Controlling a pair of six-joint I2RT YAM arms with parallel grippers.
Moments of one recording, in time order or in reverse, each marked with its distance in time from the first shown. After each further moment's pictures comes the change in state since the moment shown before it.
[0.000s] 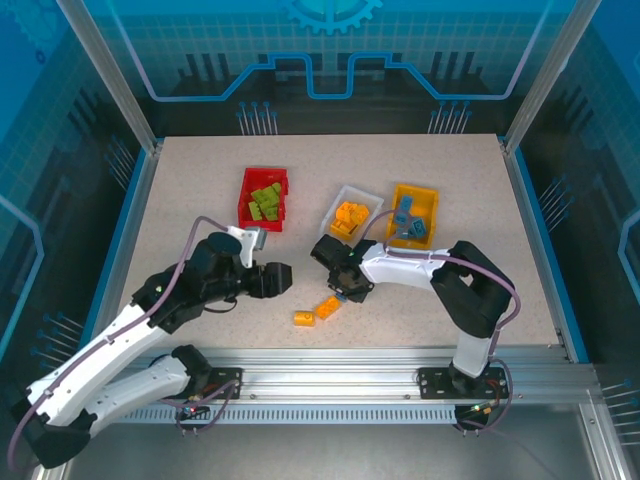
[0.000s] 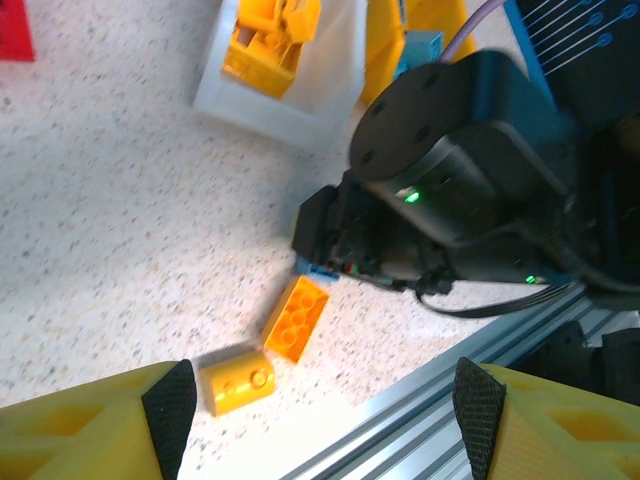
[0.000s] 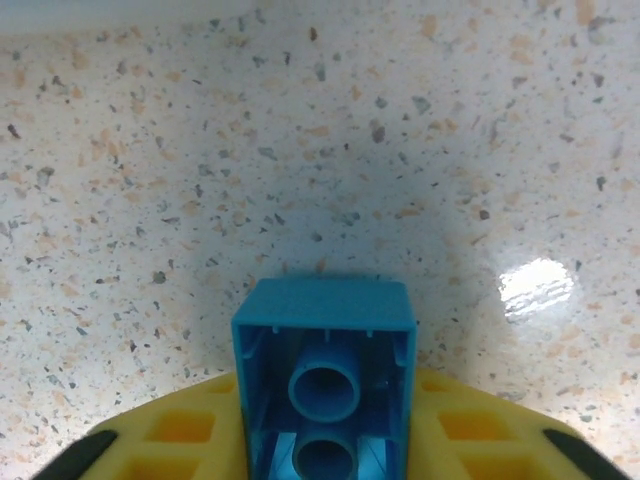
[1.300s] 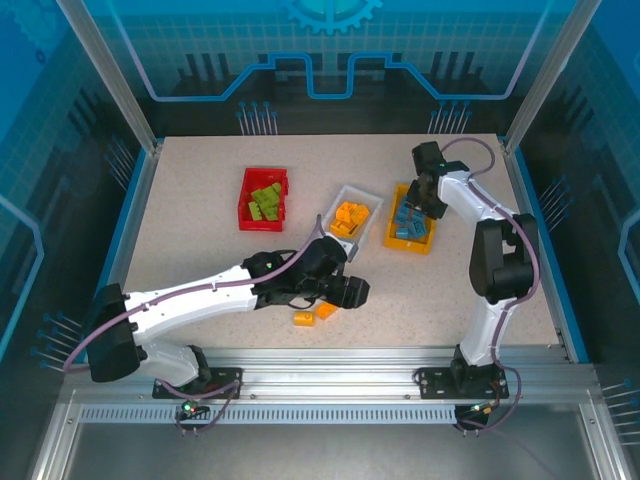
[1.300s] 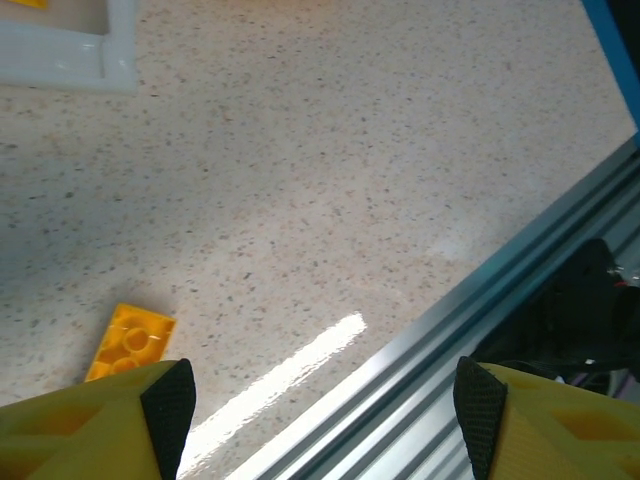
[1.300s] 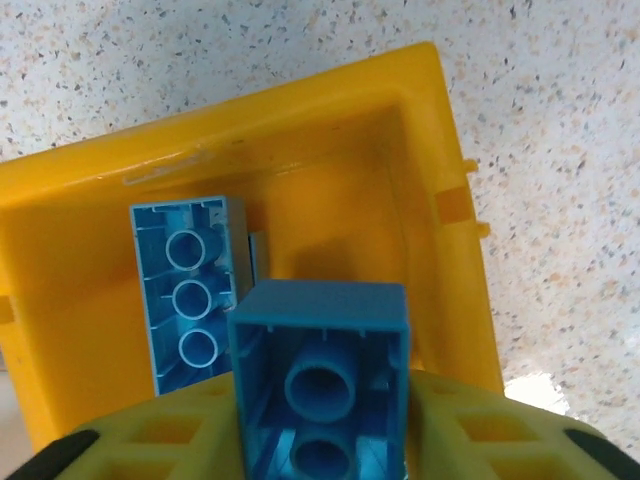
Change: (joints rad) left arm -0.355 0.605 0.251 0.179 -0.119 -0.045; right arm -0.719 0.100 0.397 -0.145 -0.010 -0.754
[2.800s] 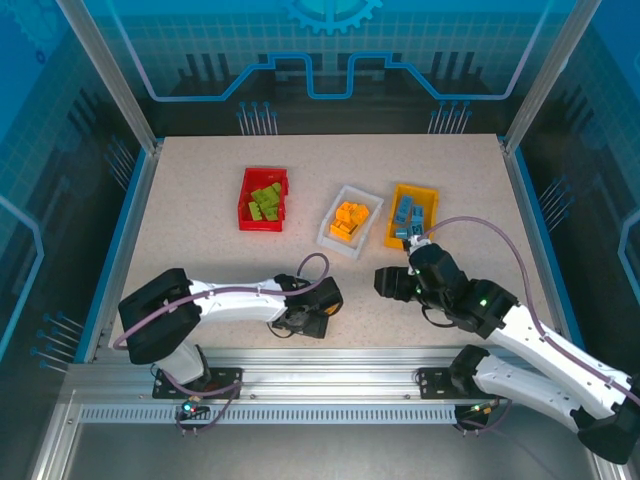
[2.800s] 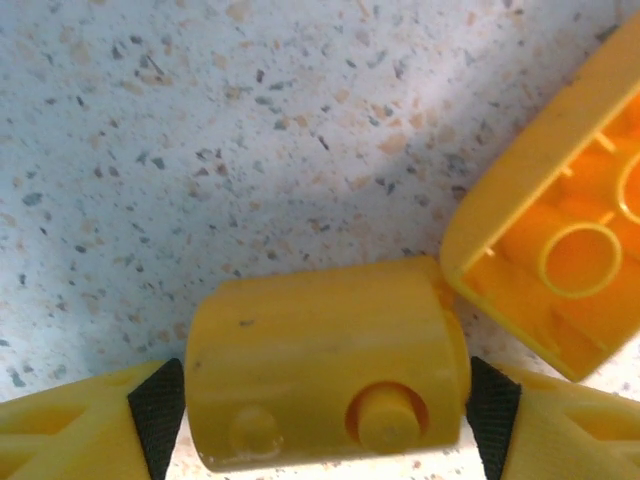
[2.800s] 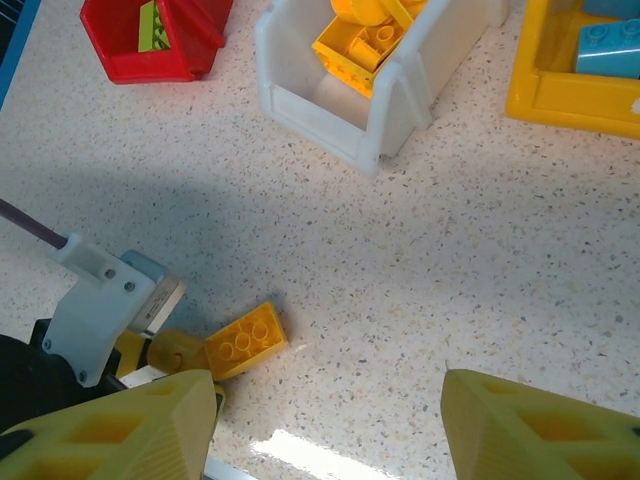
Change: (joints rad) left arm -0.005 0.217 -0.238 -0.142 -0.127 -0.213; right arm 0.620 -1.114 -0.756 0.109 -0.040 0.042
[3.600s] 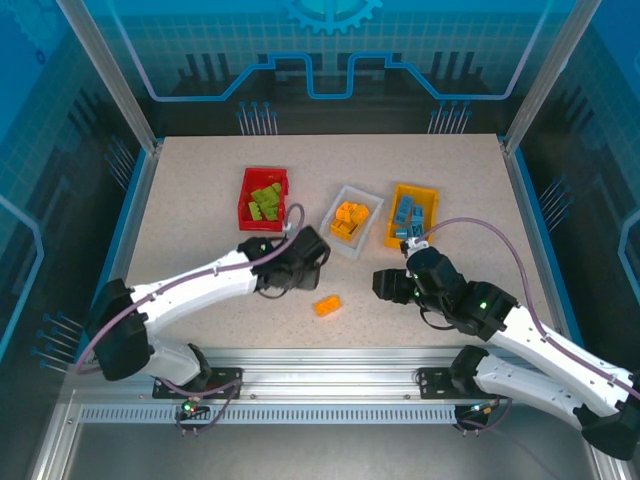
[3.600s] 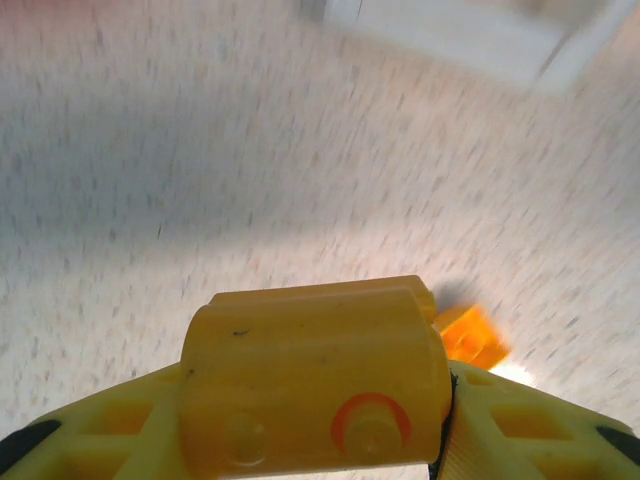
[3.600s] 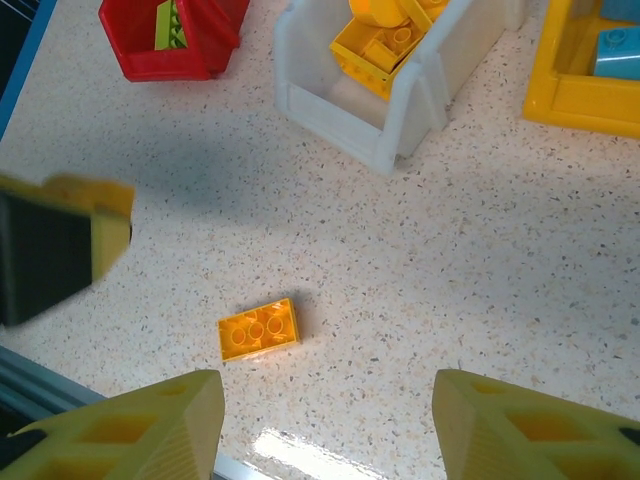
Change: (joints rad) left arm 0.191 -0.145 0.302 -0.140 -0.114 0.188; right arm 0.053 -0.010 0.000 0.008 0.038 0.014
